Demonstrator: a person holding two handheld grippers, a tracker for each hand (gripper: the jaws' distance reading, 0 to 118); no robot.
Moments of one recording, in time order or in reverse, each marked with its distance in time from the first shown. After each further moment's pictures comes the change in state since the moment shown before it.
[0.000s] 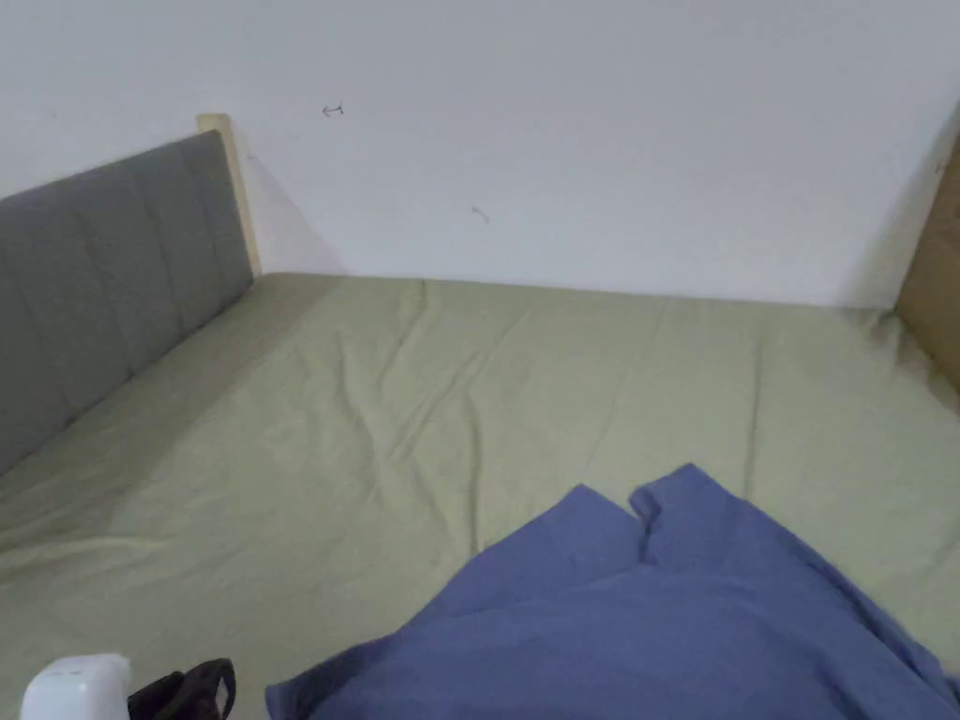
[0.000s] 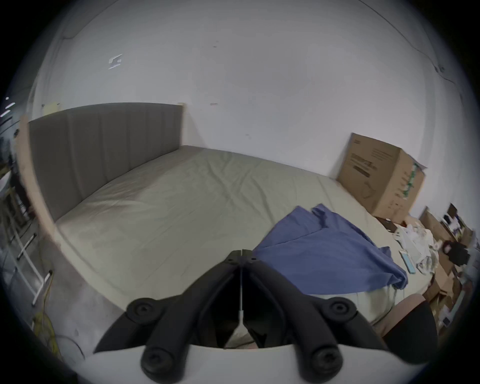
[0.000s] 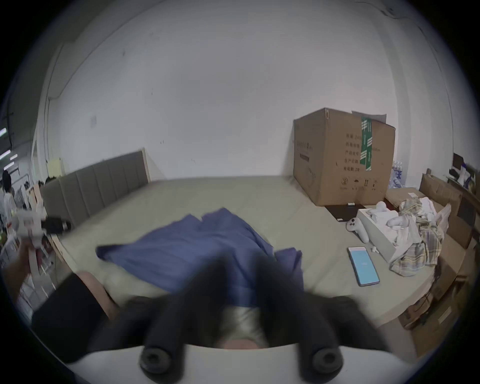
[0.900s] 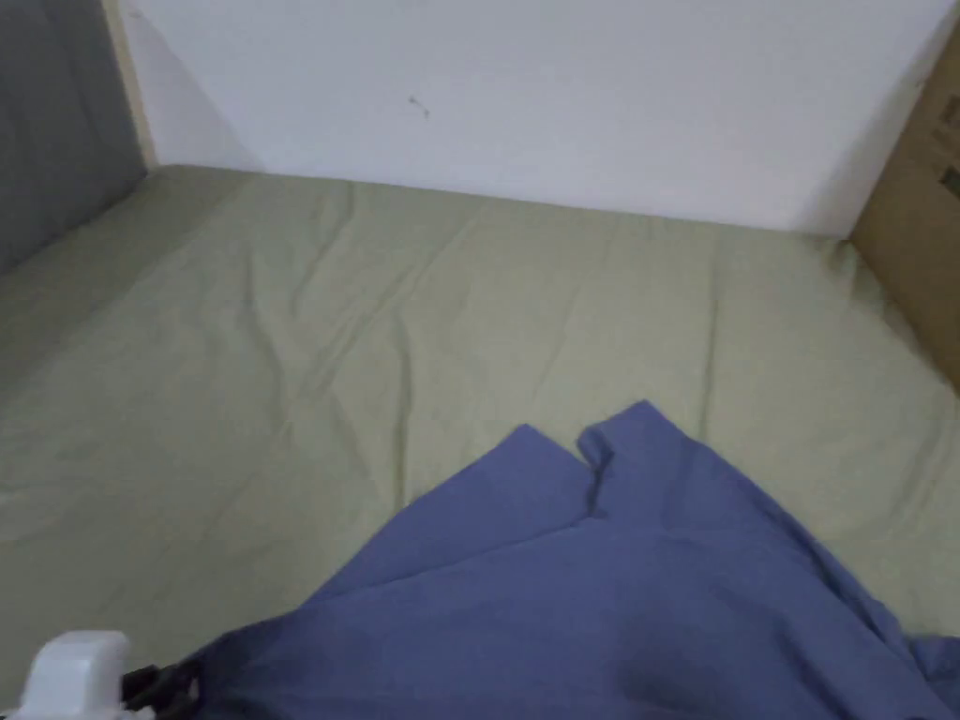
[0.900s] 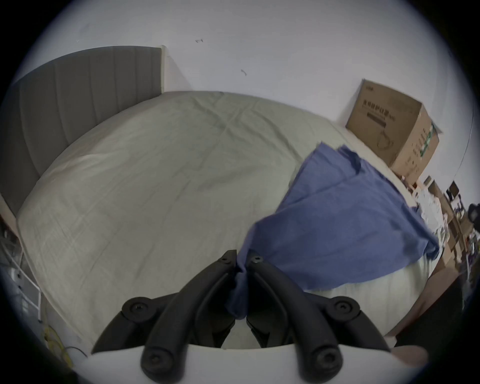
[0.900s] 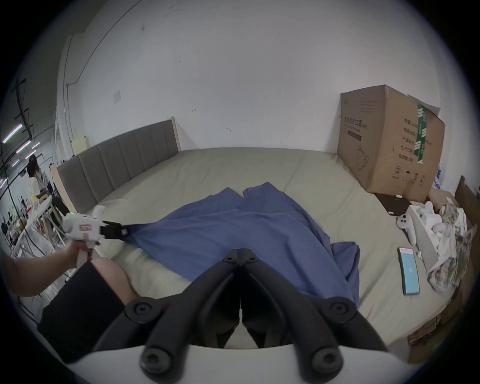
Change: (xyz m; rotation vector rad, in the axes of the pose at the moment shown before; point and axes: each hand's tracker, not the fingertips) left arm -0.022 -0.040 -0.160 -0.259 -0.083 -0.046; right arm -0.038 0.014 -0.113 -0.239 0.212 0.089
